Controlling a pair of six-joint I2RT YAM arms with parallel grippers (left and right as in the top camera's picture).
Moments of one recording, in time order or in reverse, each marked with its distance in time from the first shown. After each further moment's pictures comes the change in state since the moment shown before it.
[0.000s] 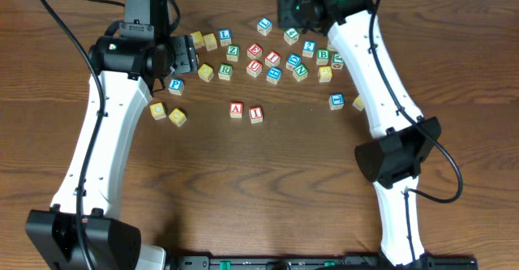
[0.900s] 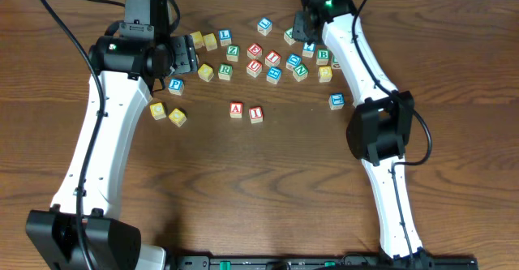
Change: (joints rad) left arm 0.000 0.000 0.000 0.000 0.000 0.000; right arm -0.080 0.283 -0.001 0.090 0.130 0.129
